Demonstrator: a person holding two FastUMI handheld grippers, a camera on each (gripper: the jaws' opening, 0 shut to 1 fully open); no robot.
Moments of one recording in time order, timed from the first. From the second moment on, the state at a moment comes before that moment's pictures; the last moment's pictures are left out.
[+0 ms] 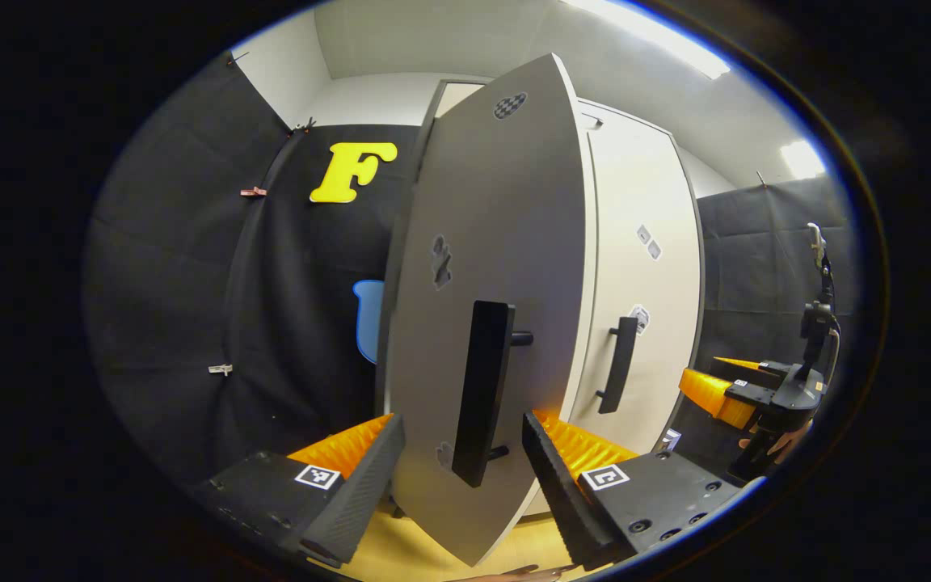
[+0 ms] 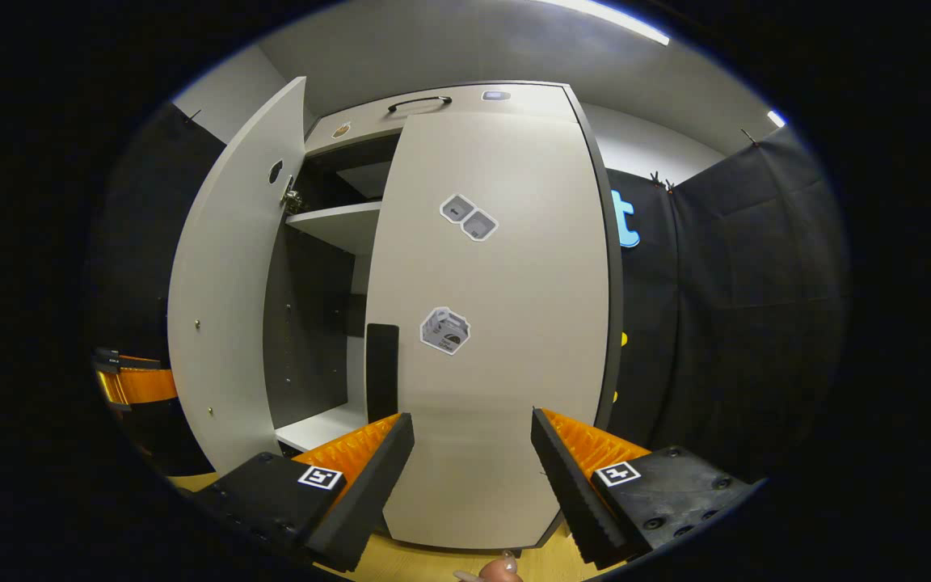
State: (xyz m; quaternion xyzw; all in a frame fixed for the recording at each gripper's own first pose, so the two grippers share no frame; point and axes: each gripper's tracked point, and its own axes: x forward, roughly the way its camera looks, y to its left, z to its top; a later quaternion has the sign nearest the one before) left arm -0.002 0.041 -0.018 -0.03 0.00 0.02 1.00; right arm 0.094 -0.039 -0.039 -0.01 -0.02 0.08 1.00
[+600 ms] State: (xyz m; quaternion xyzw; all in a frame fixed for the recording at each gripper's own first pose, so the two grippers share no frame) left arm -0.022 0.023 -0.008 0.01 -0.01 0.05 1.00; right arm 0.104 -0.051 -0.050 0.00 -0.01 0.12 0.99
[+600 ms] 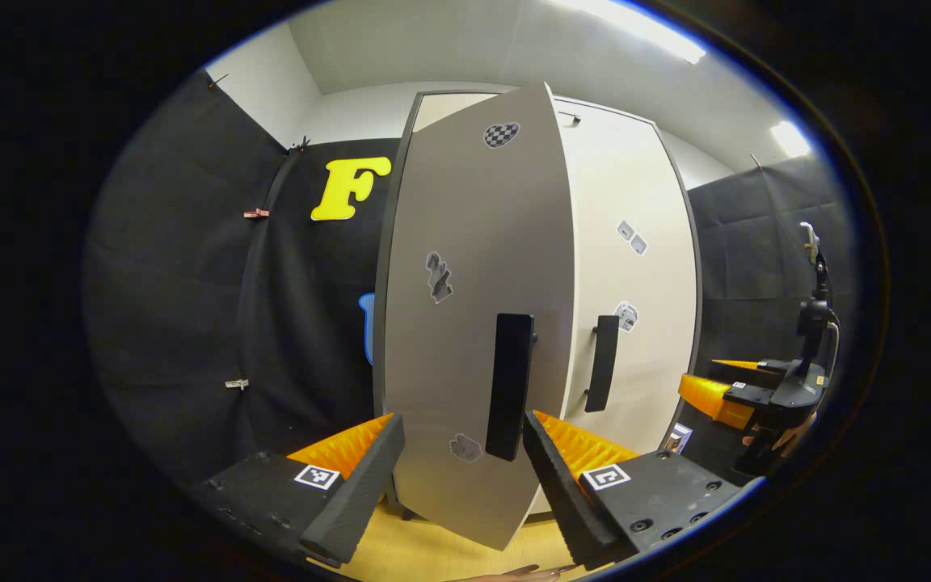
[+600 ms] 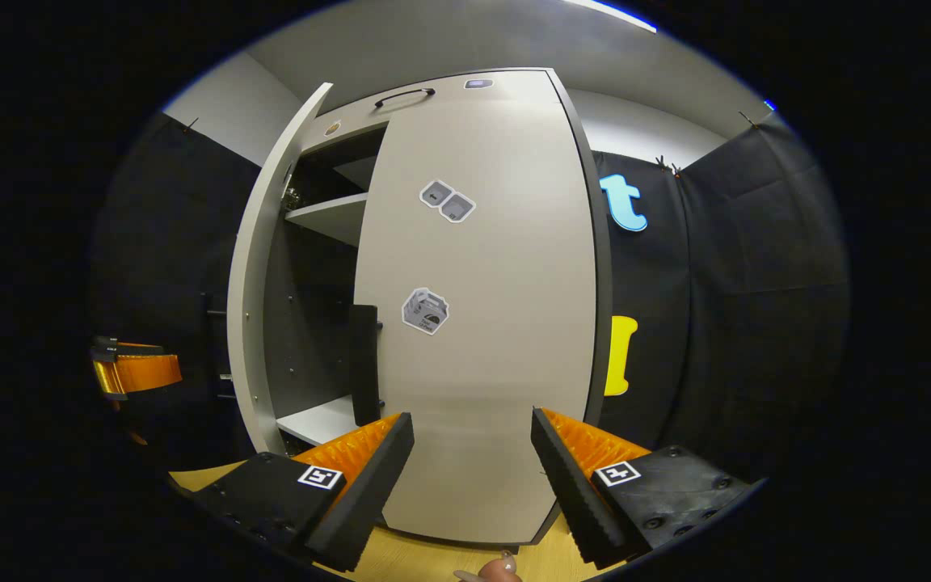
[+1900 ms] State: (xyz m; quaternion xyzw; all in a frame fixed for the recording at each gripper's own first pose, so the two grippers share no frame) left arm -0.037 0.020 -0.006 0.00 -0.03 0.01 1.00; right arm 0.073 -0.037 -0.029 -0.01 -0.03 0.10 0.99
